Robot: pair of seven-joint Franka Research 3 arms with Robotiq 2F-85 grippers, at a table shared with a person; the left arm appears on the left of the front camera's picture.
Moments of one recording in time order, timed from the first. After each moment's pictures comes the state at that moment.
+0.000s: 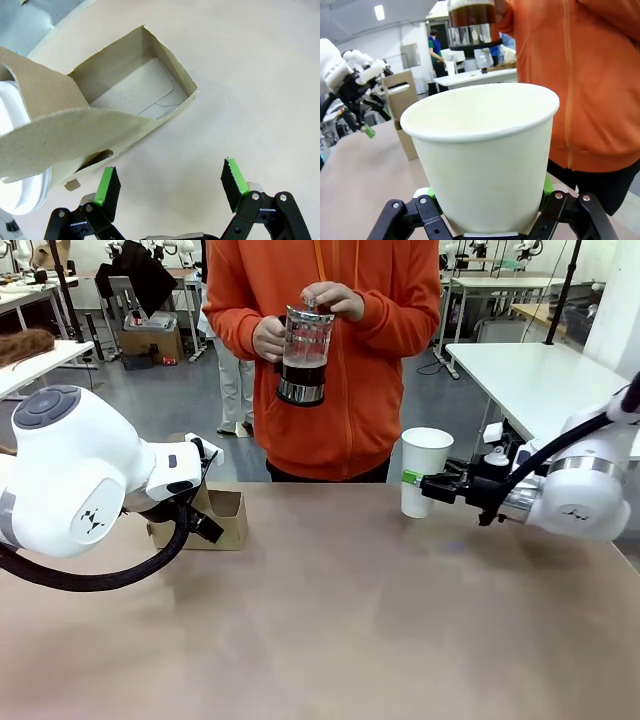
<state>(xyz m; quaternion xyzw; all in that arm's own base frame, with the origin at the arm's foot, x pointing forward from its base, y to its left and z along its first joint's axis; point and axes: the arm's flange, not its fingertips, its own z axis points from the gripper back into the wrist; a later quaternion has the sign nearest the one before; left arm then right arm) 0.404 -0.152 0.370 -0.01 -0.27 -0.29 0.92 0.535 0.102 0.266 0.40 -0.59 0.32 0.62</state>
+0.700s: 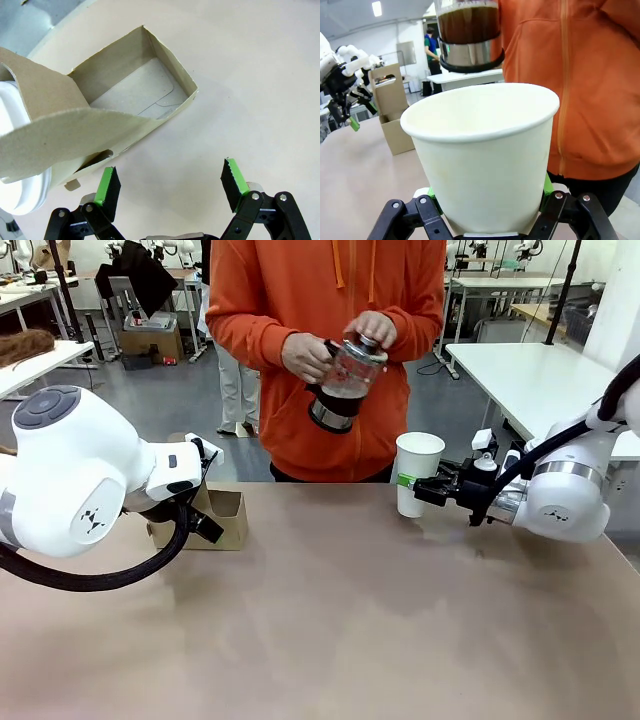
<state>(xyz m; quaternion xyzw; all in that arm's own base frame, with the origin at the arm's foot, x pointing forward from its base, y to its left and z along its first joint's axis) 0.404 -0.152 0.370 -0.01 -0.27 -0.29 0.92 0.555 0.102 0.250 0.39 -0.60 0.33 0.62</state>
